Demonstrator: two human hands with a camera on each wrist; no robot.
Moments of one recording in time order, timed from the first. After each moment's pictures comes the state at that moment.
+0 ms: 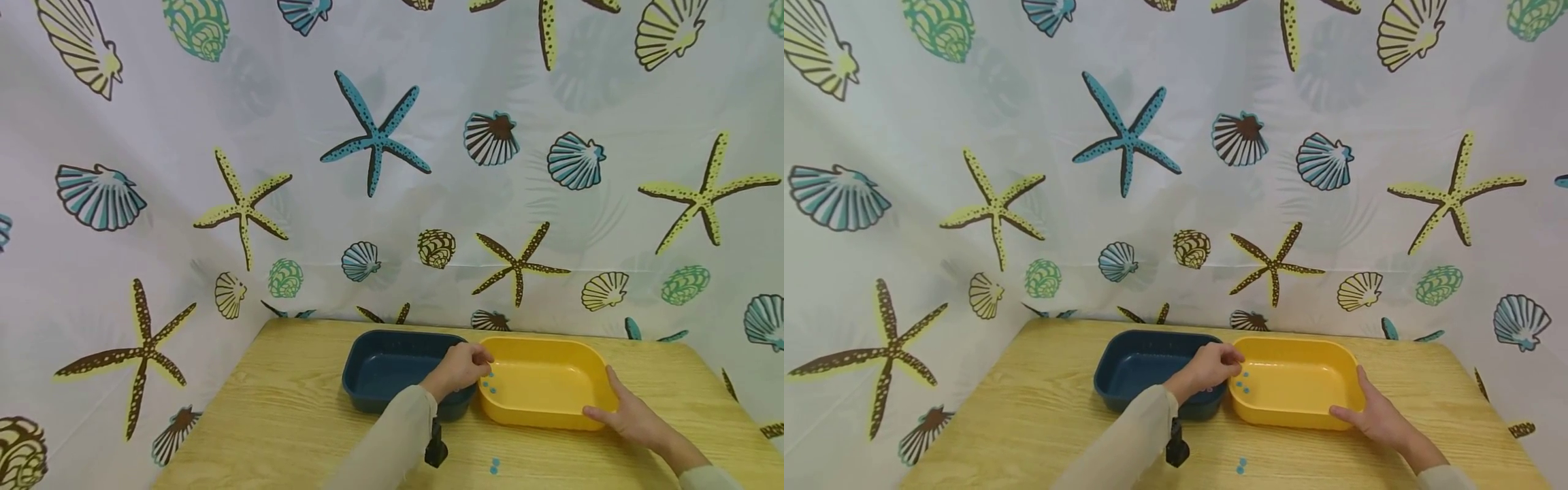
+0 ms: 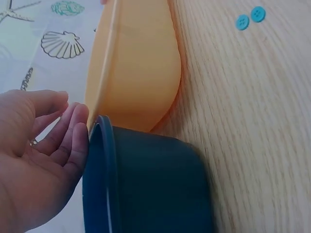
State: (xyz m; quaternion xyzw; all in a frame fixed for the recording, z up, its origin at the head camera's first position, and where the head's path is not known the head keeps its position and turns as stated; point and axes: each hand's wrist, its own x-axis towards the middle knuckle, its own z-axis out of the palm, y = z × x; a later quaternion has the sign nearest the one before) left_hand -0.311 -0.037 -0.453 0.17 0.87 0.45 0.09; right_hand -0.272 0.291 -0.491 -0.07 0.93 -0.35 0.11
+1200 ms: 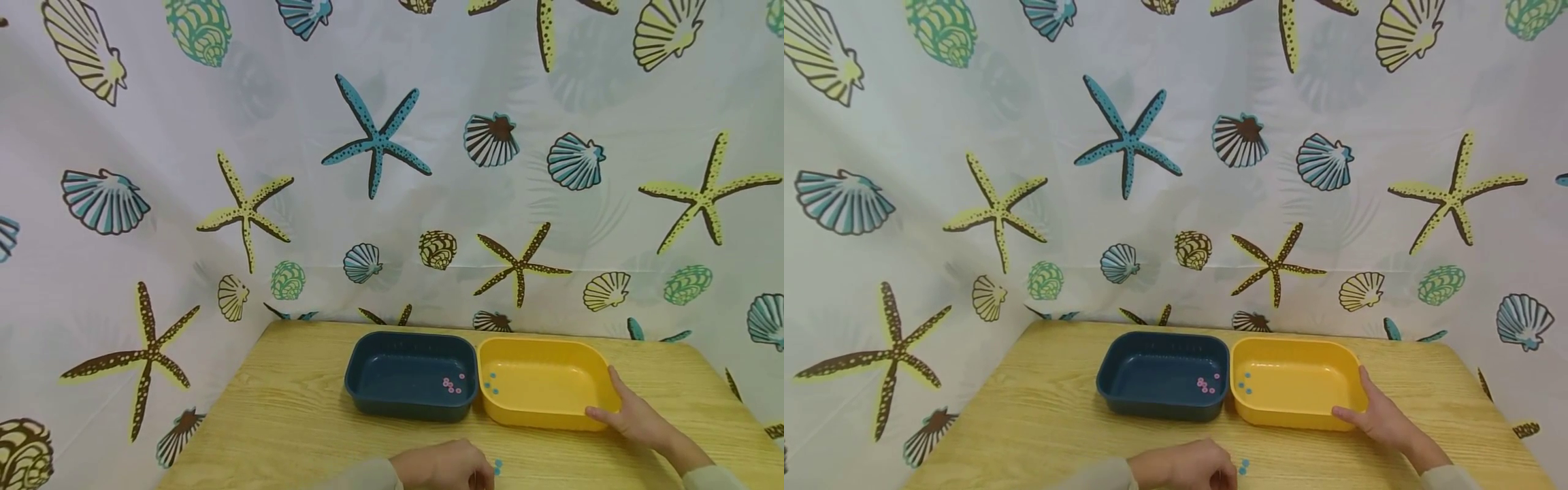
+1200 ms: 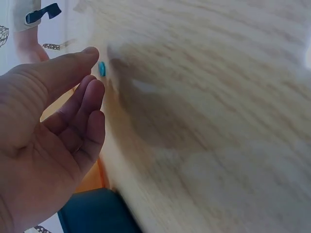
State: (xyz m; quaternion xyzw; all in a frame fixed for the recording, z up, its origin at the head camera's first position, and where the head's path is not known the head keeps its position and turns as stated) left_hand -0.229 -0.063 -0.512 0.48 0.82 0.19 0.25; right_hand -0.270 0.292 -0.492 -0.08 0.92 -0.36 0.11
